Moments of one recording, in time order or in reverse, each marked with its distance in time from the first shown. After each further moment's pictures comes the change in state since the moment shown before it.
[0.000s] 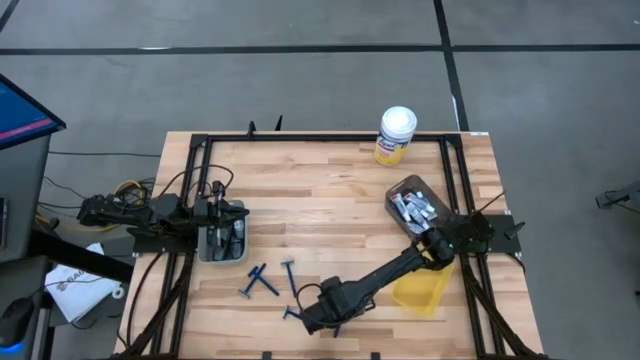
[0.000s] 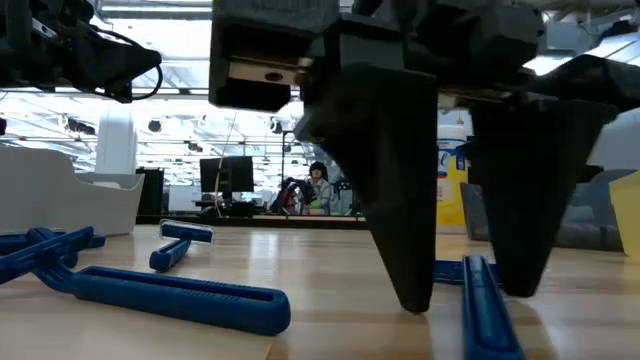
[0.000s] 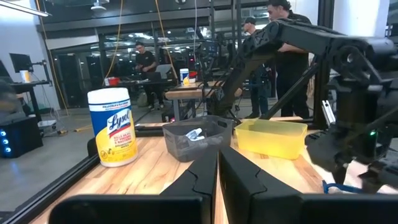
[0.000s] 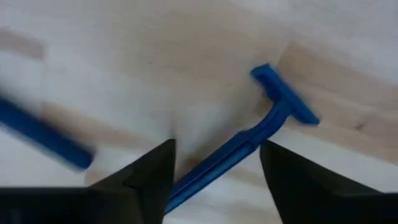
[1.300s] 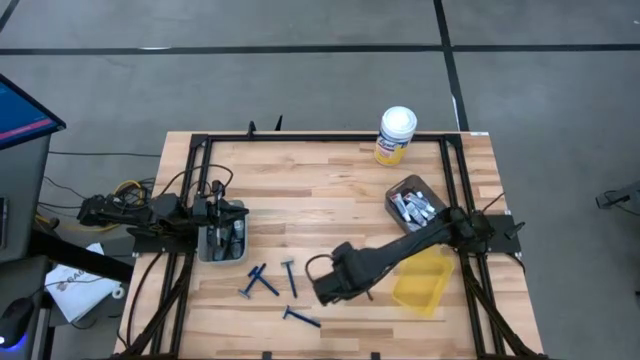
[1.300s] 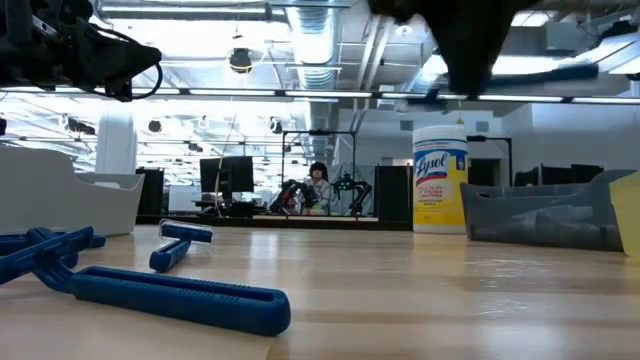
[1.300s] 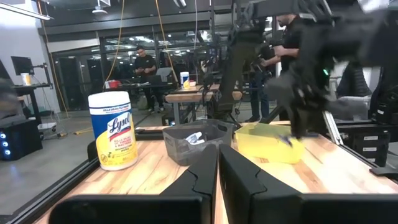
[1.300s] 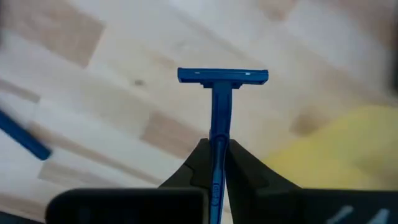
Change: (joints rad) left arm 0.000 0.000 0.000 0.016 0.000 0.000; right arm -0.069 -0.247 -0.005 -0.377 0.187 -0.238
